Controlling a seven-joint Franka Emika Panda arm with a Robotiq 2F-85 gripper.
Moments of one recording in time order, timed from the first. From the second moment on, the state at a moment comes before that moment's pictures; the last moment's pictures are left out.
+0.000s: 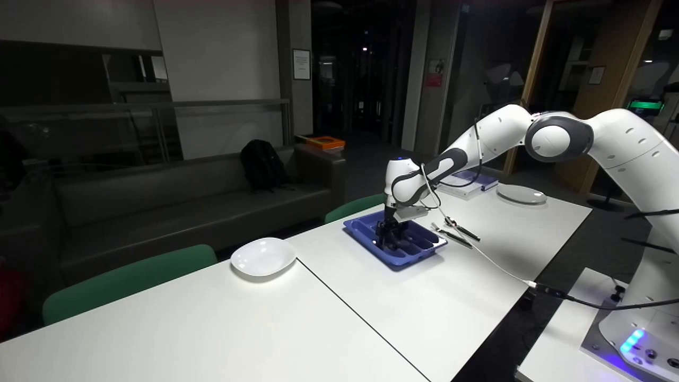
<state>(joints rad) 0.20 0.84 0.01 -1.51 0.05 2.36 0.31</state>
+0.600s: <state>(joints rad) 0.21 0.85 -0.01 -1.51 0.05 2.36 0.32</state>
